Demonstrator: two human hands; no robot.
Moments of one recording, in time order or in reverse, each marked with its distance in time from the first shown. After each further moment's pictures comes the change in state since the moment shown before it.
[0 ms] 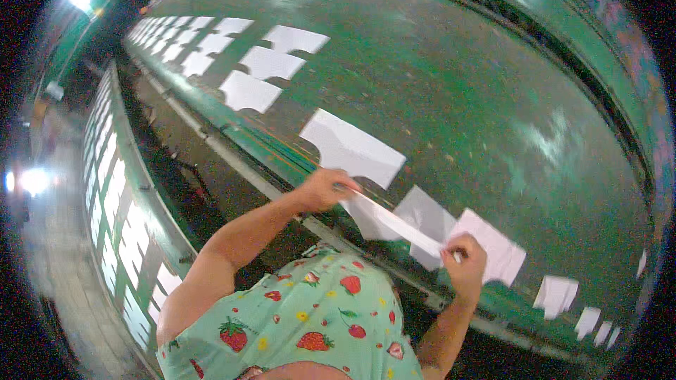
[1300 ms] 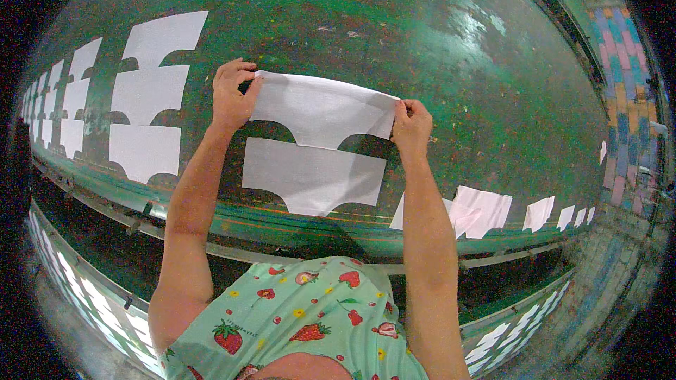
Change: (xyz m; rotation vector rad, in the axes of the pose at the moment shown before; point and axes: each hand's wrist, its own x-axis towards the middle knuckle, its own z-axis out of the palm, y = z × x) left_hand 0.249 -0.231 -0.171 0.389 0.463 0.240; right_hand 0.311 0.101 0.190 -0.125 0.470 0.633
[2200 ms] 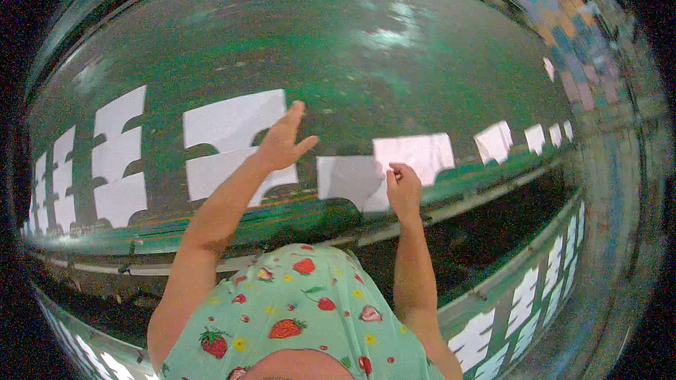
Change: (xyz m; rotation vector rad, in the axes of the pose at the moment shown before) left_hand -0.061 0.277 0.115 -0.320 -0.677 0.237; right_hand -0.194 0.152 -0.247 -0.341 0.274 -0.221
